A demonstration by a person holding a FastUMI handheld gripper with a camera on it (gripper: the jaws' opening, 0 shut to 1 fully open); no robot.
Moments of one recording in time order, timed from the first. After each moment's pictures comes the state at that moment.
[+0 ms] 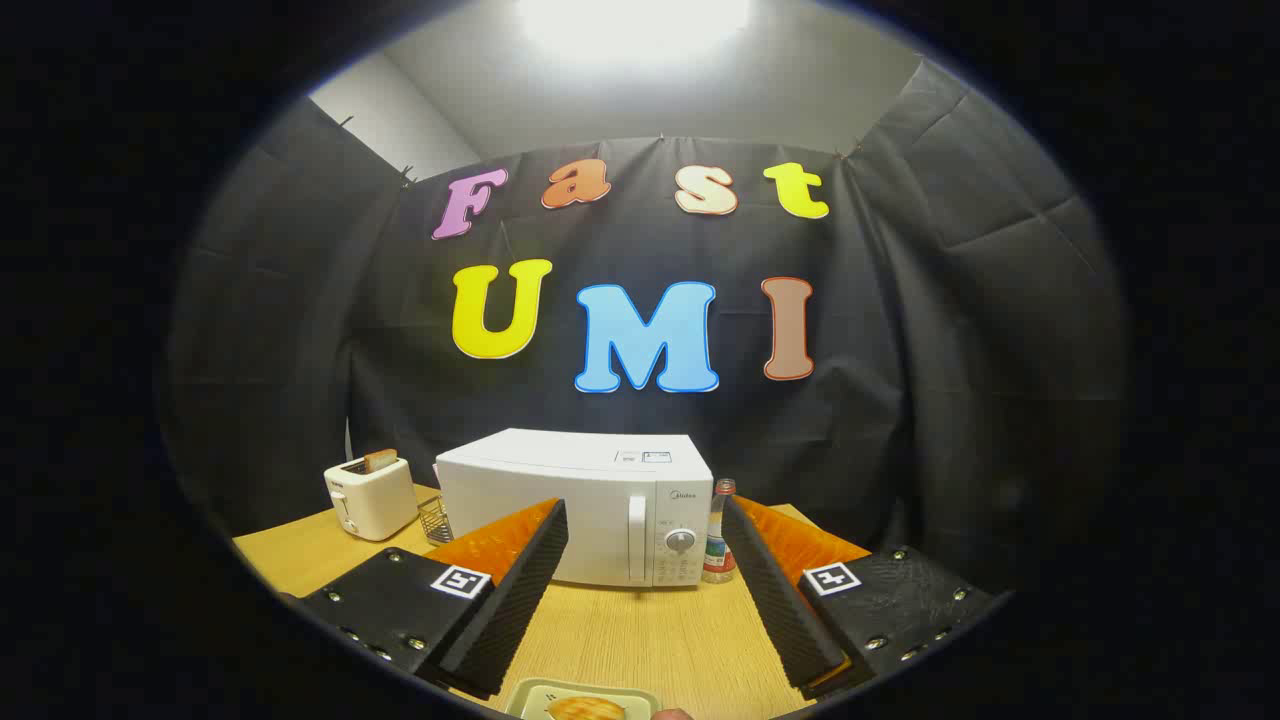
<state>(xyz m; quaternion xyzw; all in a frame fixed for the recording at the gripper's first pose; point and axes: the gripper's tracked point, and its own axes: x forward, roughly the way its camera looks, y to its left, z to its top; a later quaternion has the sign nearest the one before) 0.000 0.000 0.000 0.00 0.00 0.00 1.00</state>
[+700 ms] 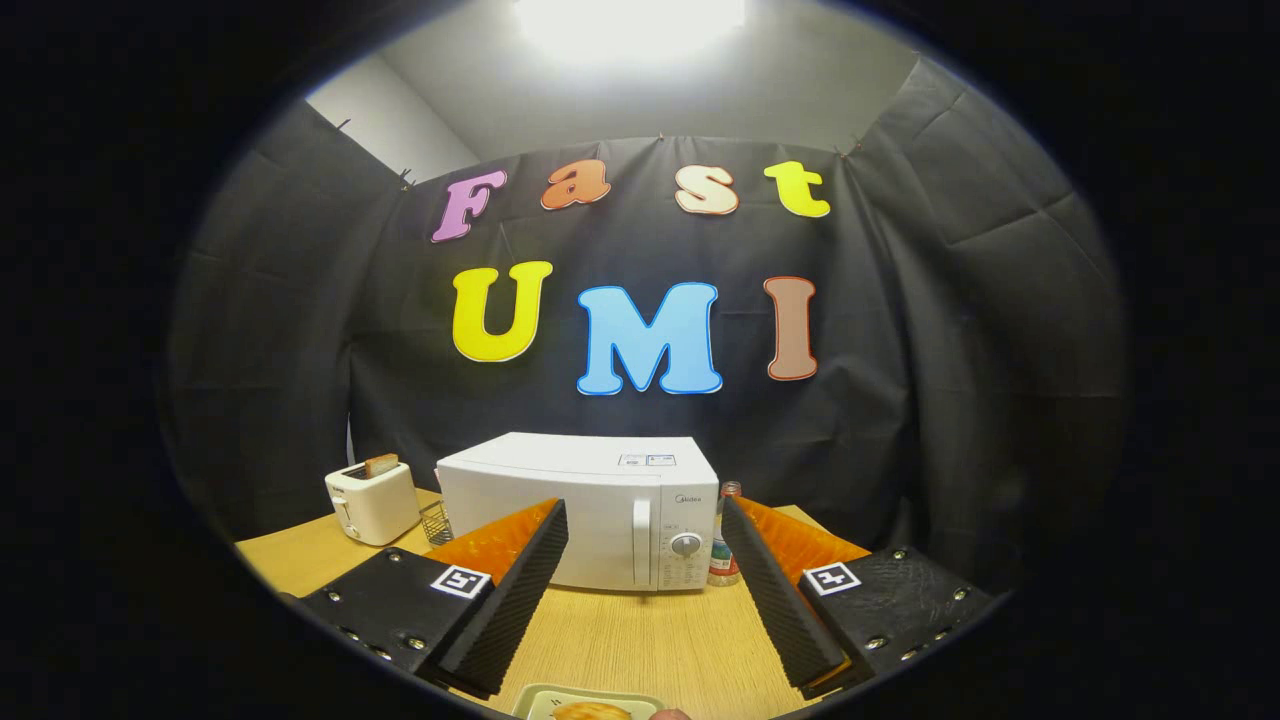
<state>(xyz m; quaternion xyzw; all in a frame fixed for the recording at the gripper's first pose) 0.010 0.003 0.003 0.01 0.00 0.00 1.00</state>
